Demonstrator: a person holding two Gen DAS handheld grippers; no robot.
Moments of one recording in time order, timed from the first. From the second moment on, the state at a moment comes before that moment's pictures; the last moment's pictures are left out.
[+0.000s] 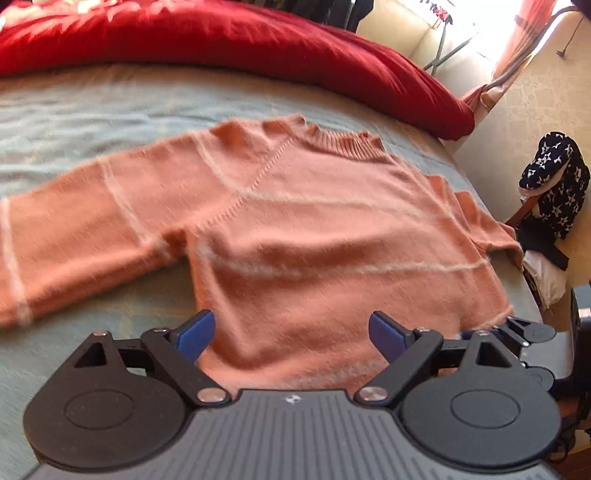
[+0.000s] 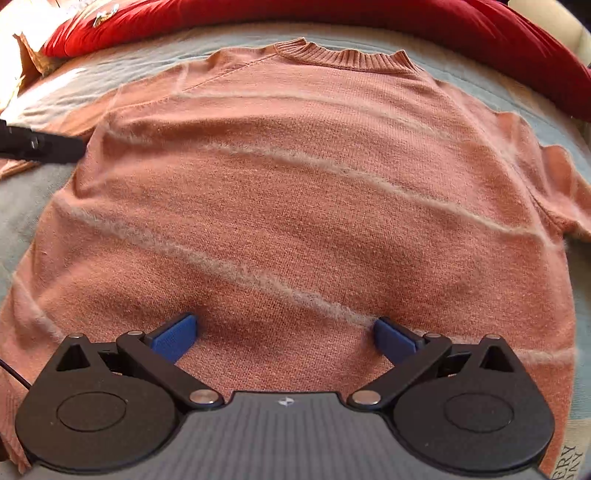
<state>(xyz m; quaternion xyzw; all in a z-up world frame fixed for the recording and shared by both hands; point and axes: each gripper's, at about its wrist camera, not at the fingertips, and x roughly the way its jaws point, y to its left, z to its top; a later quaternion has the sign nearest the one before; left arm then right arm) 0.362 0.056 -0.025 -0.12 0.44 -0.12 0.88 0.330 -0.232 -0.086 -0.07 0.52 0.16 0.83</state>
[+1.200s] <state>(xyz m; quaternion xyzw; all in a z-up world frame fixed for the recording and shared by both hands) 0.298 0.294 -0.067 -0.10 0.44 0.21 0.87 0.361 -0.199 -0.085 -0.08 0.62 0.04 0.78</state>
